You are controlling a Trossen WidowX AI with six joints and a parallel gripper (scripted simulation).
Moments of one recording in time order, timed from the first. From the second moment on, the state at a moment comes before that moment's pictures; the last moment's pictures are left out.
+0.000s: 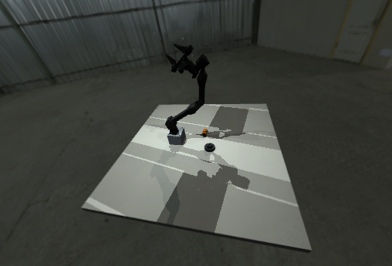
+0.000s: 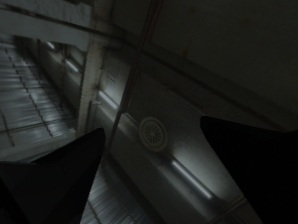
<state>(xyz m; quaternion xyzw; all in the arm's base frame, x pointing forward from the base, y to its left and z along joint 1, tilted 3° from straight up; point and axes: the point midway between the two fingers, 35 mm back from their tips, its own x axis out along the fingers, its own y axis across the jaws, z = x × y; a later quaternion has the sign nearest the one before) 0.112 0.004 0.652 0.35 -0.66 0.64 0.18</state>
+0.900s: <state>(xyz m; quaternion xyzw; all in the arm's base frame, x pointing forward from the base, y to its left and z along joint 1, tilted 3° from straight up) -0.043 -0.178 0.566 0.17 -0.17 0.77 -0.59</state>
